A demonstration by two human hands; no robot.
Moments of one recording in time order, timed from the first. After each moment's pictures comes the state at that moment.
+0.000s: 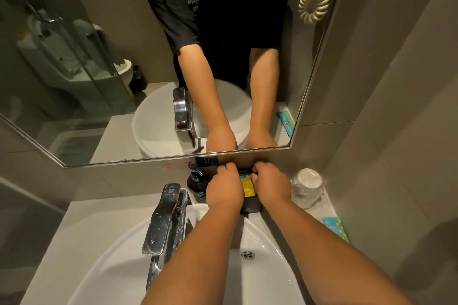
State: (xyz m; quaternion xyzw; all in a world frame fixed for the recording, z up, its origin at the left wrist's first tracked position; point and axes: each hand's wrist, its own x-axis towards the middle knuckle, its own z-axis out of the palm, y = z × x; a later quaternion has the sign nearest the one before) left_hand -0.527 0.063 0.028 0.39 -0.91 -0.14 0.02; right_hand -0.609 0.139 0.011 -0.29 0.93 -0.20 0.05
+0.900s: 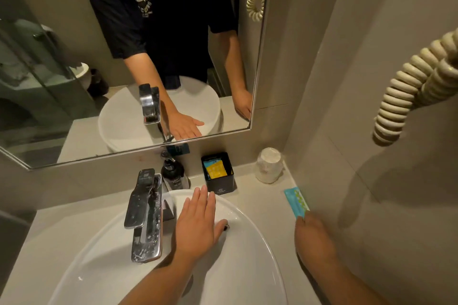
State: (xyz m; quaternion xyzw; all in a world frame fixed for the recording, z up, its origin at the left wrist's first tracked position) left_hand -0.415 0.104 -0.035 0.19 -0.98 -0.03 -0.03; right_hand -0.541 0.360 -0.066 -0.20 0.97 0.08 0.07
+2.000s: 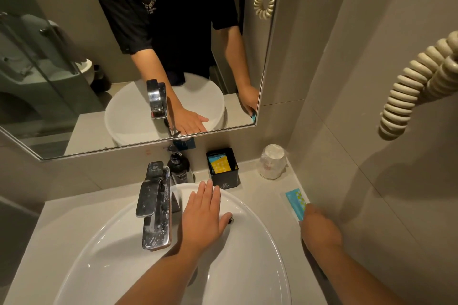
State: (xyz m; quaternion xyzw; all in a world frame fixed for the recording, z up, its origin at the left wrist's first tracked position) left_hand -0.415 0.103 -0.033 0.19 -0.98 -0.04 -0.04; right_hand -0.544 0.354 -0.035 -0.13 0.99 -0.01 0.11
